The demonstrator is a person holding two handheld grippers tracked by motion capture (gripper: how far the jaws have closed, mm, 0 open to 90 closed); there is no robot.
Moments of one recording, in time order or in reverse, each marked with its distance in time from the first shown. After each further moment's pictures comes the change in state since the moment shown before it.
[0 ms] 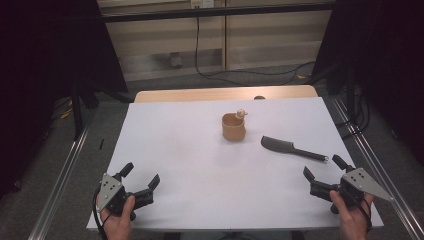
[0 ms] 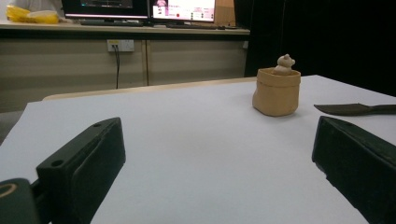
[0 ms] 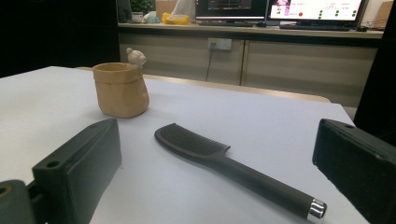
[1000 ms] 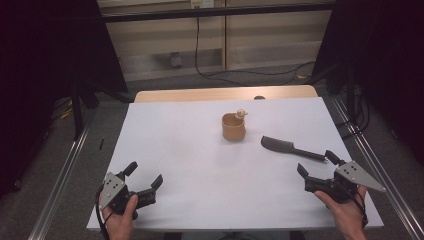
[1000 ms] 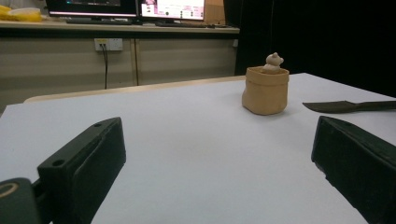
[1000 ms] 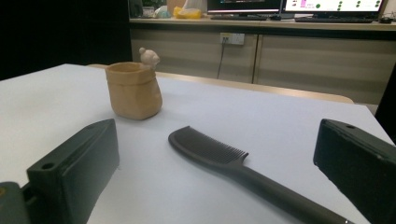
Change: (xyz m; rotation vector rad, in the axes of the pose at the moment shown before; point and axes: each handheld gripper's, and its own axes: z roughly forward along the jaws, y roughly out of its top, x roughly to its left) left arm -0.003 0.001 0.004 0.011 -0.048 0.012; right arm 0.005 0.010 0.016 0.027 0.047 0.011
